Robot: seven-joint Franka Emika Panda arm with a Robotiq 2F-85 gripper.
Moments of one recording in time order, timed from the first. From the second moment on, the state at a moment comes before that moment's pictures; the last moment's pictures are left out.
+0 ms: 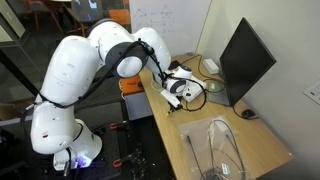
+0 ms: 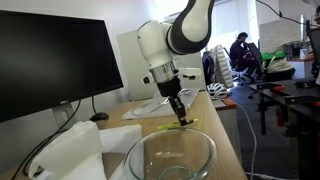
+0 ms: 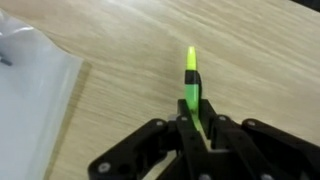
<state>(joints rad) 0.14 0.63 0.08 -1.99 -0.20 2.47 -0.01</state>
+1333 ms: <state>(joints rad) 0.32 0.53 0.23 -1.92 -0.23 2.44 -0.08</state>
